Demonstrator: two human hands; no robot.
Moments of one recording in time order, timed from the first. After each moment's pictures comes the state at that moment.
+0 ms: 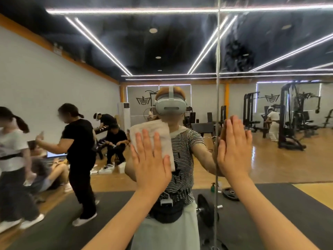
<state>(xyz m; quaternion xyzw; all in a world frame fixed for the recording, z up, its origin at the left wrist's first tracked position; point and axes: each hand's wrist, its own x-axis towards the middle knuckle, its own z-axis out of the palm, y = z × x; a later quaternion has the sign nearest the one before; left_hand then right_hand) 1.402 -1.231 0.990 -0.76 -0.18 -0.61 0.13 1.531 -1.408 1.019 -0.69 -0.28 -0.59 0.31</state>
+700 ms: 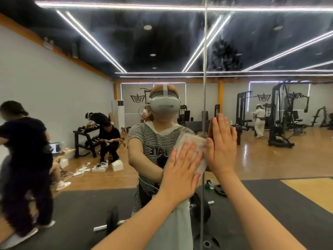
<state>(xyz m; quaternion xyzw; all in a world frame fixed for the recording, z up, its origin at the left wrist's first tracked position) 1.443 -1.297 0.962 -0.82 0.00 -0.51 0.28 1.536 -1.411 1.014 -0.65 -0.32 -0.60 0.34</state>
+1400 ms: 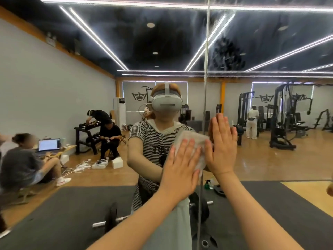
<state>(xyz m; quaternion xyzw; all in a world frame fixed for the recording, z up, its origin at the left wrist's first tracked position) 1.450 -1.302 0.958 -0.81 -0.01 -0.54 0.23 1.540 -1.412 1.011 -0.65 -0.34 -0.59 0.33</state>
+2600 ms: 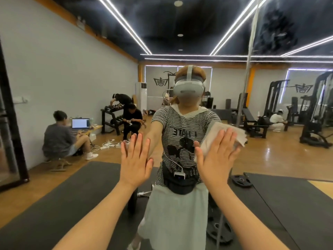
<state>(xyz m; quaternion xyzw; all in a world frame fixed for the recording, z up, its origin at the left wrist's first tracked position) 1.328 -1.142 0.900 -0.79 -0.14 -0.56 0.21 1.461 -1.343 0.938 -0.75 -0.26 -0.51 0.33</state>
